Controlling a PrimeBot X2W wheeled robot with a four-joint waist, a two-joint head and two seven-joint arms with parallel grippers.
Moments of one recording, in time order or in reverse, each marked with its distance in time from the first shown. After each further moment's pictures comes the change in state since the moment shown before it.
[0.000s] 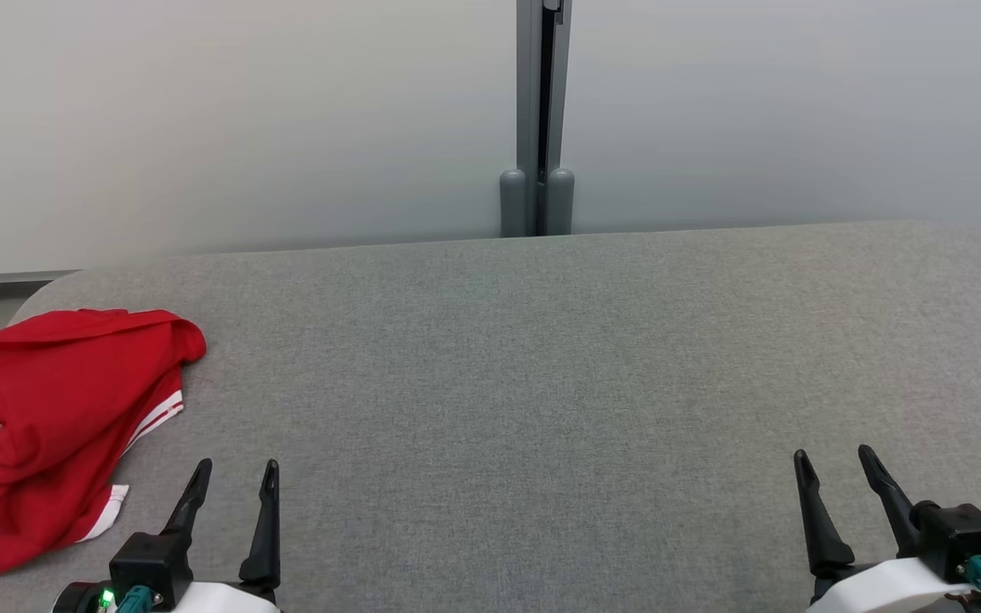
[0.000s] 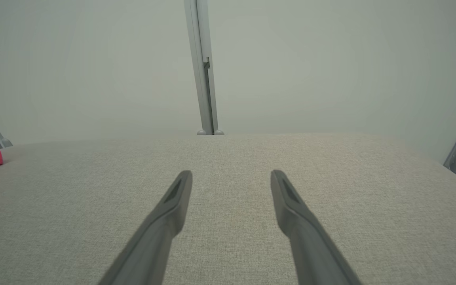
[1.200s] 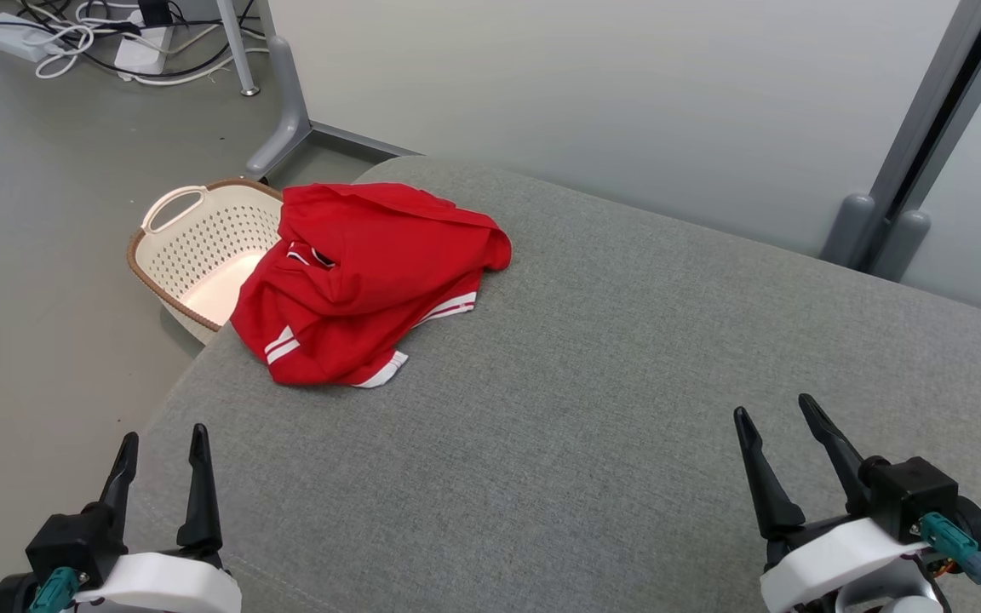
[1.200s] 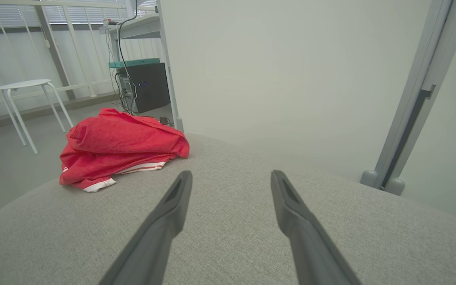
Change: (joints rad) left arm -0.049 -0.012 0.132 -0.005 -0.050 -0.012 0.000; right arm -0.045 0.003 0.101 -0.127 -0.010 0.000 0.071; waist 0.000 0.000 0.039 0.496
